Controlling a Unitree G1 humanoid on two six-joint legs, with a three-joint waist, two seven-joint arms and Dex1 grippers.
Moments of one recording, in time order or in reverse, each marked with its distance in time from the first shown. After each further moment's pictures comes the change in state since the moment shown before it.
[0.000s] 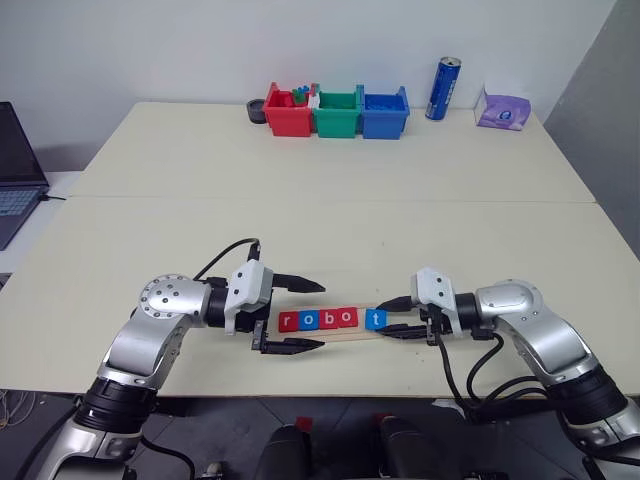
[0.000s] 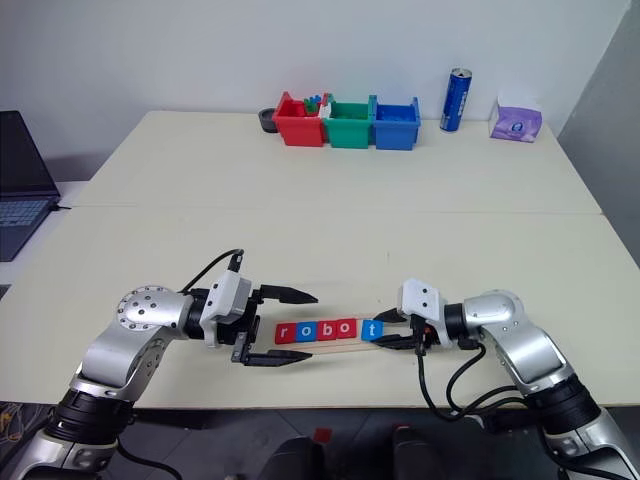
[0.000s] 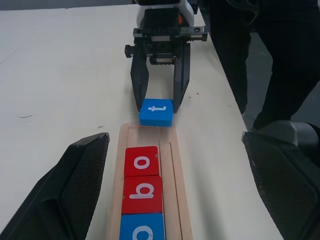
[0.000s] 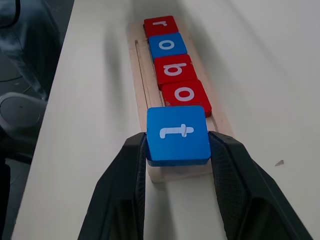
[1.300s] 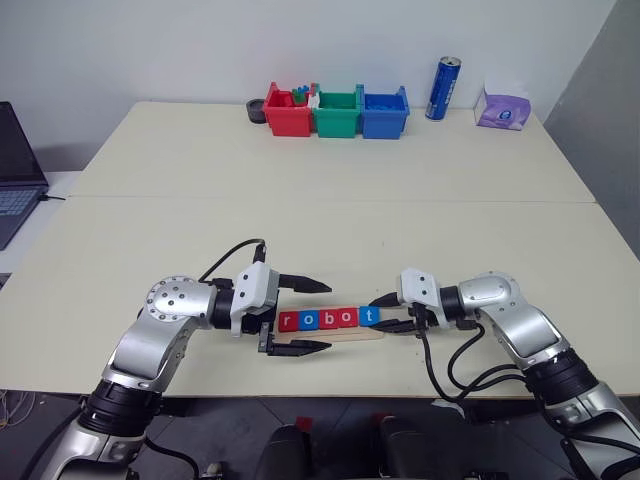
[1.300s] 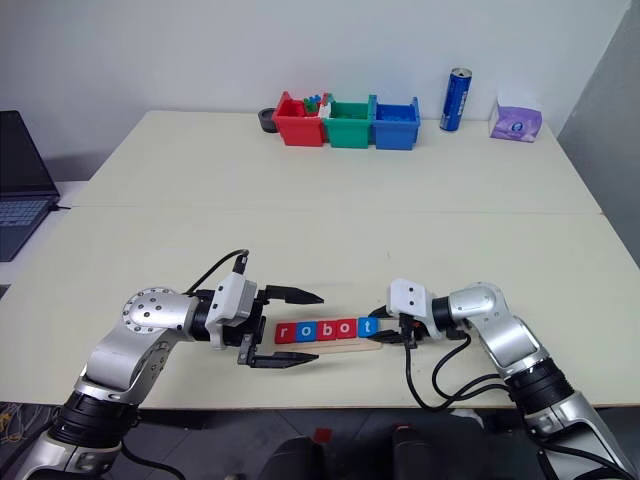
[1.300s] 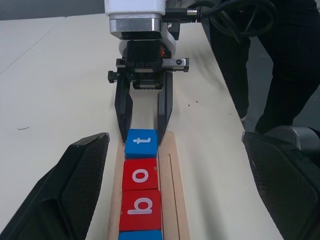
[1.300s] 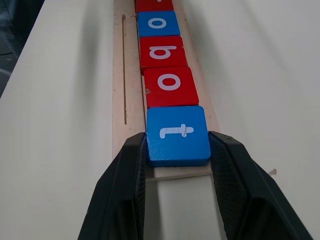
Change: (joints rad) left arm 0.006 -0.012 -0.016 -0.037 0.000 0.000 0.029; right arm -0.091 0.075 0.058 0.196 -0.110 -0.145 0.030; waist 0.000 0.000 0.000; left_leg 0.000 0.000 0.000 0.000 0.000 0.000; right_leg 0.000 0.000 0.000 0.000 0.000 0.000
